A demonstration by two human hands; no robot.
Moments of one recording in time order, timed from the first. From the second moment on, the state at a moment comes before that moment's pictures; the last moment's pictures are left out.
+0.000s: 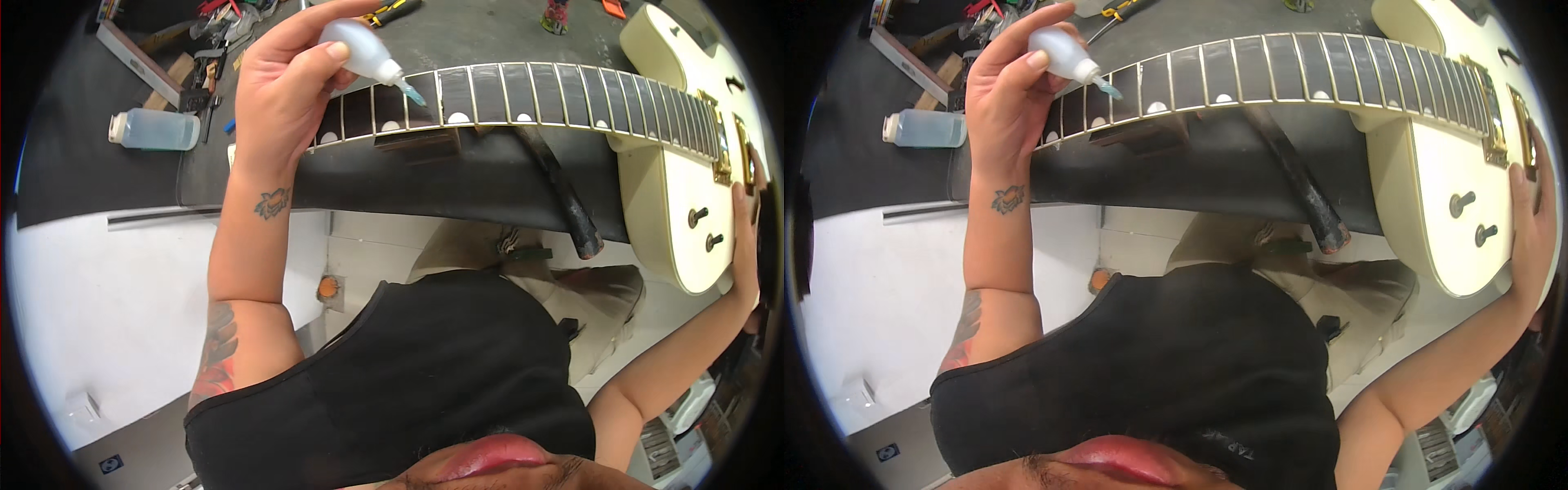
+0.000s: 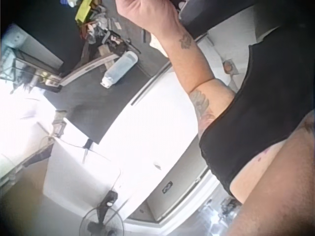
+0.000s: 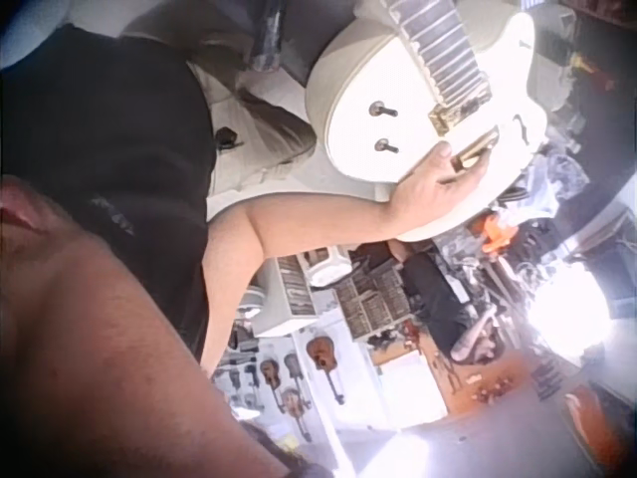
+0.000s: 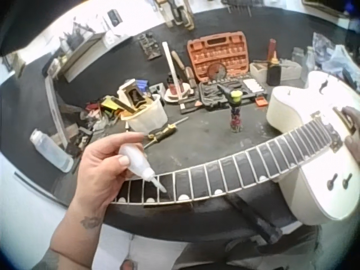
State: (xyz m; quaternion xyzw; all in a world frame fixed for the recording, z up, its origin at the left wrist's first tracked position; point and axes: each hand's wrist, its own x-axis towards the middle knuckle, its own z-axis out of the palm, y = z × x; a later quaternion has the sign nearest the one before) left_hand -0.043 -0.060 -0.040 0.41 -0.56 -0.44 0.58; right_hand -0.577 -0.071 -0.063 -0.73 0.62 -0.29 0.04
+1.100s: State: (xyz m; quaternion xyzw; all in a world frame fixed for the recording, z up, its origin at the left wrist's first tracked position) left_hand -0.033 -0.070 -0.044 0.42 -0.57 -0.42 0.57; right_hand -0.580 -0.072 -0.066 -0.72 0.63 -0.28 0.03
